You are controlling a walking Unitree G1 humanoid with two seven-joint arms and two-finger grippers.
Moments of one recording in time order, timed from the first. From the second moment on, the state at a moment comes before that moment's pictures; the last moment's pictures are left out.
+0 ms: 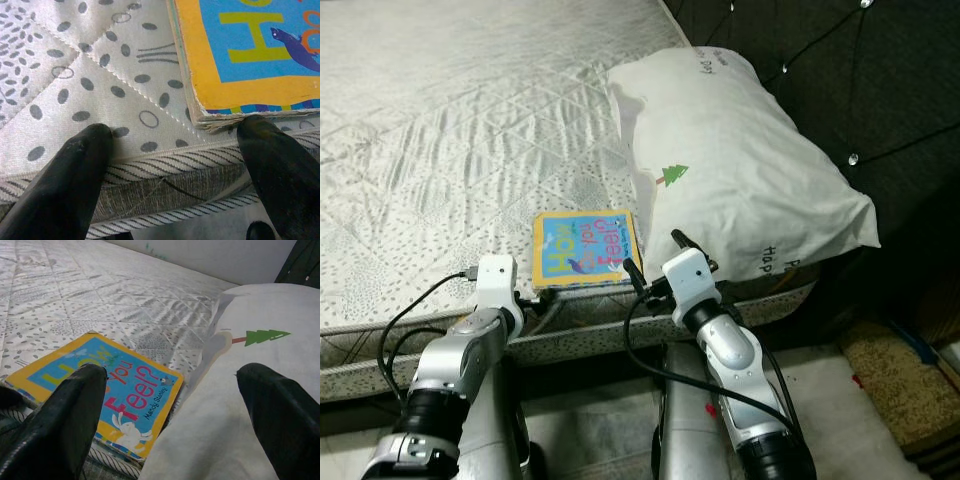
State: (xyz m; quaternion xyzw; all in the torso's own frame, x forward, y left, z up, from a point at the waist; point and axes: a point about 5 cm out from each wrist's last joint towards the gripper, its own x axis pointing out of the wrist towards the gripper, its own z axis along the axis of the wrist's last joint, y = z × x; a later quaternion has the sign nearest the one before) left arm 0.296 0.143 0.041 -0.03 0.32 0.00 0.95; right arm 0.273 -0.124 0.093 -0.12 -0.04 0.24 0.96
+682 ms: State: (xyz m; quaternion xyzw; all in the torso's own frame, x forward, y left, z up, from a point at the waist) left arm 0.290 0.105 0.047 -0.02 0.29 -0.08 0.95; right arm 0.273 -0.123 0.094 -0.12 -0.05 0.24 0.96
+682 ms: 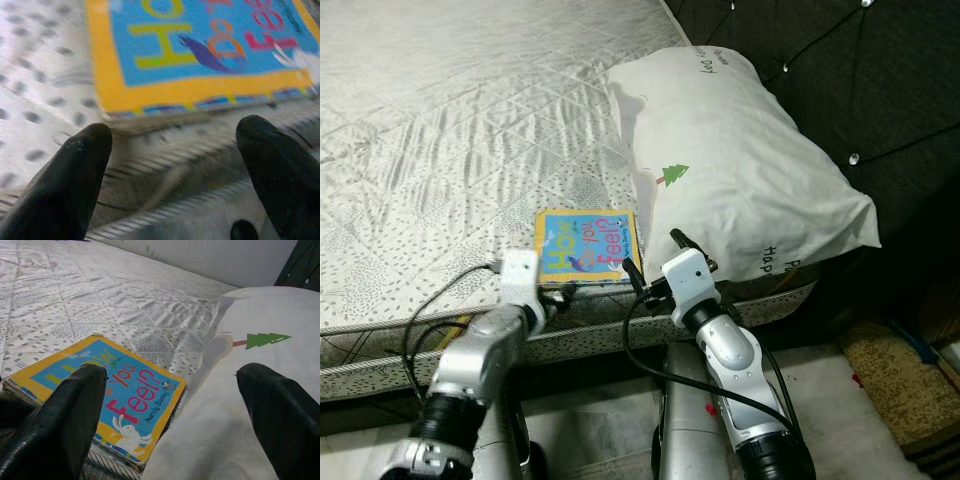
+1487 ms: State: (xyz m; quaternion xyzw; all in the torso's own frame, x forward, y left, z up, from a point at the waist) left arm 0.268 0.133 0.107 0.10 0.04 -0.01 0.99; right arm 0.301 -0.131 0.110 -0.04 -0.06 0.13 0.99
